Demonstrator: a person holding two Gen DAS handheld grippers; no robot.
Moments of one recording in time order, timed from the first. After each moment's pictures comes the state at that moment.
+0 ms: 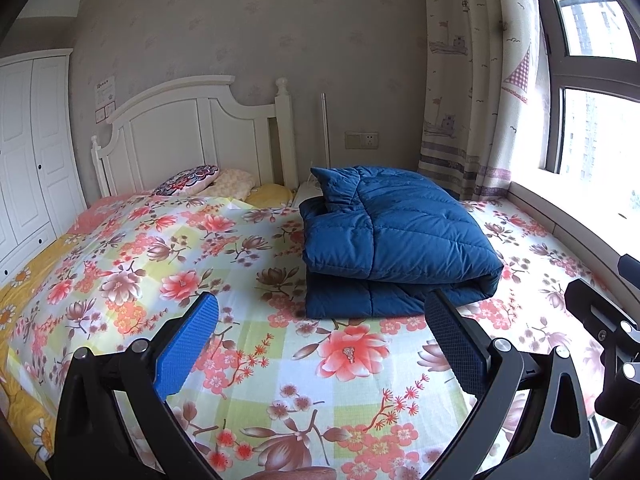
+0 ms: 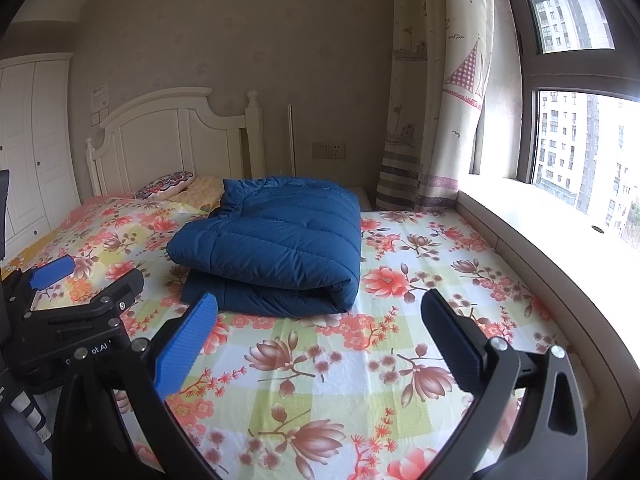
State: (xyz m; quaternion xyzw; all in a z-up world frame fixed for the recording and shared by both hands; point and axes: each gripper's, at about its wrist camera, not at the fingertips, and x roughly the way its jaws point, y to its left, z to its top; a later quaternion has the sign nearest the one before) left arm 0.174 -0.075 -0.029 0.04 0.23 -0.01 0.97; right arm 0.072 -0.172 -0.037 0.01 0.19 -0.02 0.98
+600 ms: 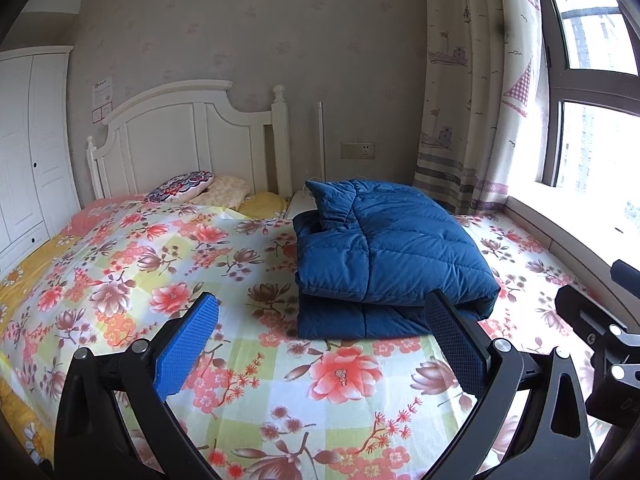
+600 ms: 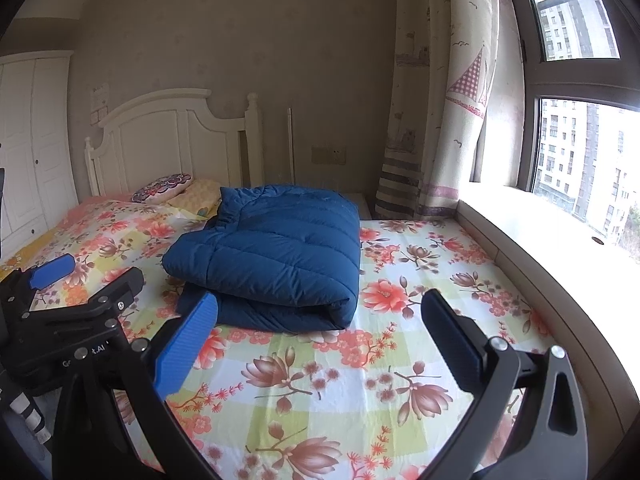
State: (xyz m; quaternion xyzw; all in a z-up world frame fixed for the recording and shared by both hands) left arm 0.192 -0.076 -0.024 0.02 0.22 -0.03 0.97; right arm 0.086 -0.169 -0.025 0.00 0.19 -0.03 0.98
